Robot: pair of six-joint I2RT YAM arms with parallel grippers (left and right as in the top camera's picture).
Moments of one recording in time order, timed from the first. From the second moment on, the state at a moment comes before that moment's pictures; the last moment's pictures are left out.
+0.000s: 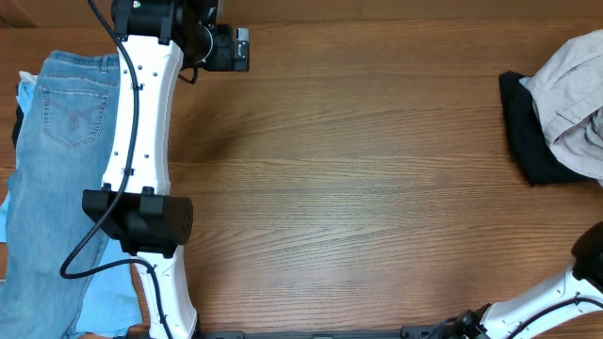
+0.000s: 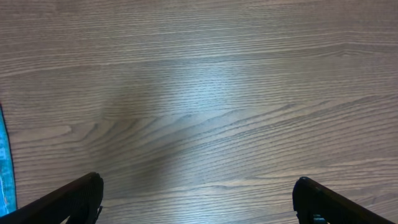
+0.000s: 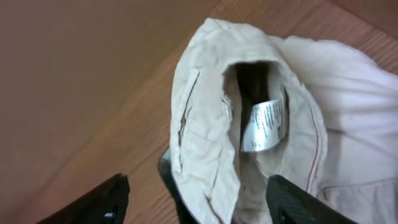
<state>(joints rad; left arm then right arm) -0.12 2.18 2.49 -1.42 0.13 -0.11 -0.80 2.06 2.06 -0.88 -0.54 0.14</state>
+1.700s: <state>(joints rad) -0.12 2.18 2.48 -1.44 0.13 -0.10 -0.75 2.17 2.06 -0.84 -0.22 0.45</state>
